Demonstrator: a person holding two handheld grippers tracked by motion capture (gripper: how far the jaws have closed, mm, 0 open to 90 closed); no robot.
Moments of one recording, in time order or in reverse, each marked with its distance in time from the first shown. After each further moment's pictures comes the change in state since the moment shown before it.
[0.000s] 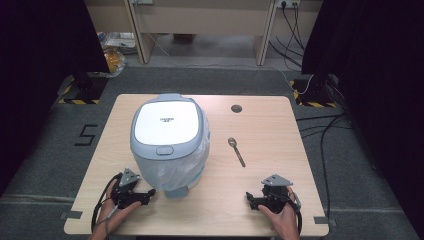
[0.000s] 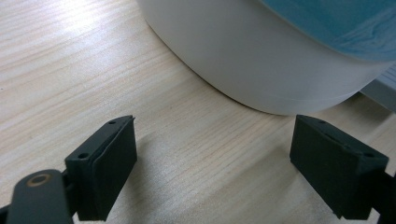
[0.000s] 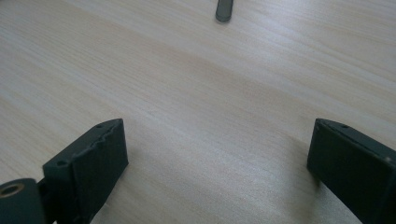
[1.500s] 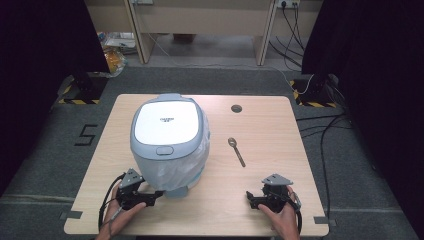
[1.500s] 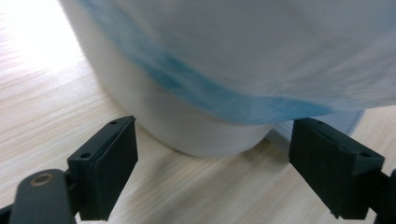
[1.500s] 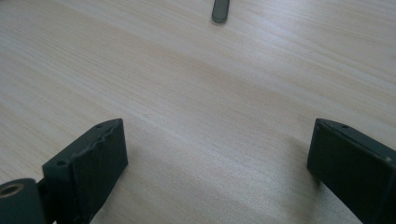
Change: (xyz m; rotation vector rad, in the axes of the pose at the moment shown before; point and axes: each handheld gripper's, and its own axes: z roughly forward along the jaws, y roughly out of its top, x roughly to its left) left arm -0.024 0.012 -0.005 -0.116 -0.129 -0.037; right arm -0.001 0.001 0.001 0.003 -0.005 0.011
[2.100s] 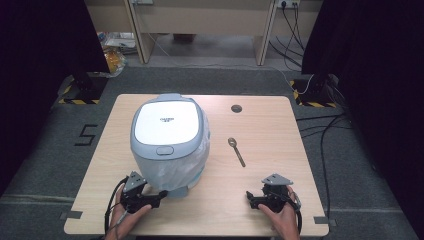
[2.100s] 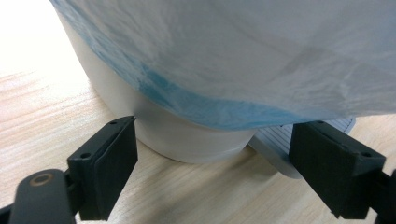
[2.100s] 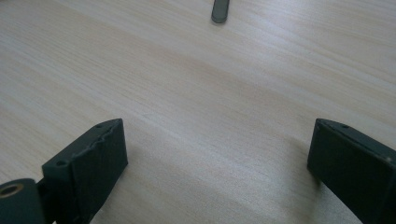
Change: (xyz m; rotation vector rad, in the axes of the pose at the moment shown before) left arm -0.015 -0.003 0.003 -0.037 0.052 -0.051; right arm -0.001 0.000 0.000 -0.002 -0.001 -0.004
